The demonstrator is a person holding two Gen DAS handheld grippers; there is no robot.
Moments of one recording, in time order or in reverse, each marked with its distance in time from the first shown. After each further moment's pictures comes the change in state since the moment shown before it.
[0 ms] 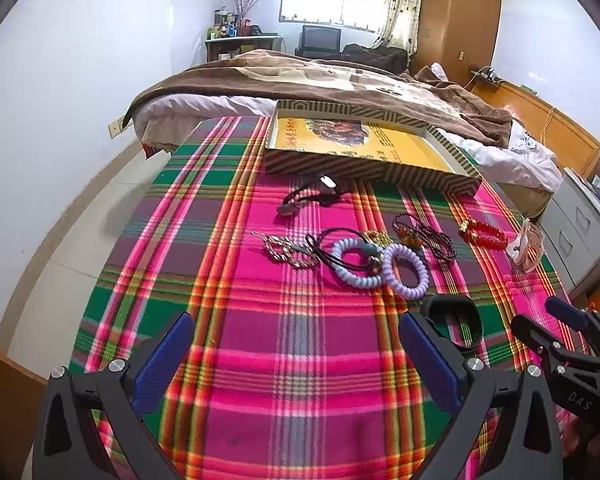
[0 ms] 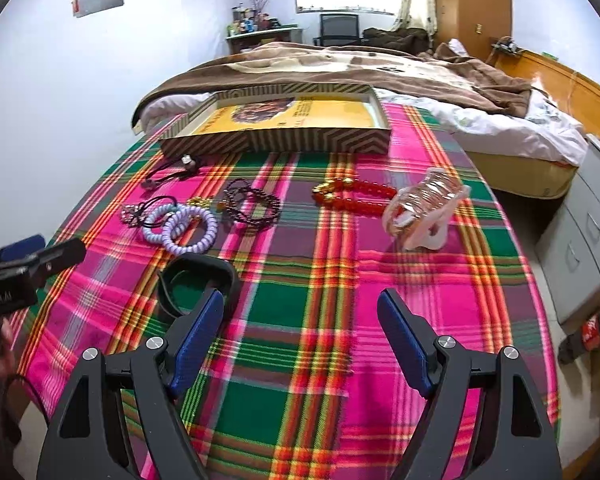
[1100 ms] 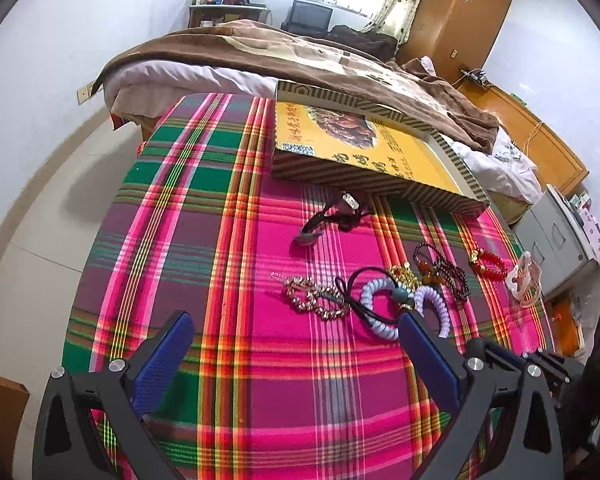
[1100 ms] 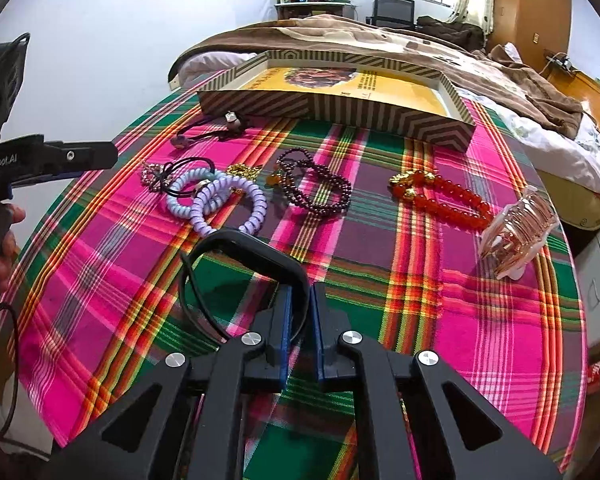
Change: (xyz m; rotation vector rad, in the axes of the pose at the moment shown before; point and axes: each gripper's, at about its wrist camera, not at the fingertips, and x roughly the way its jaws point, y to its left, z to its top) left arm 0.053 0.047 0.048 -0.062 0.114 -0.162; right arm 0.047 0.033 0.008 -0.133 0.107 0.083
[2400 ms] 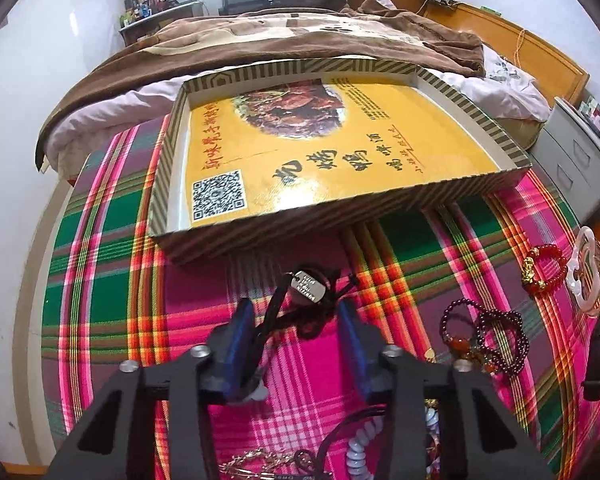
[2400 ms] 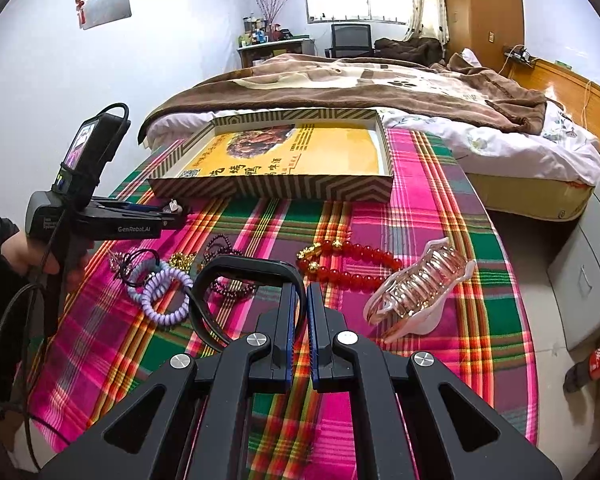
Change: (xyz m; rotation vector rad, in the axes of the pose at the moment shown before) left arm 0.109 -0.065 0.070 0.301 0.112 0.090; right arm -0.030 -0.064 0.032 0.121 -0.146 -0.039
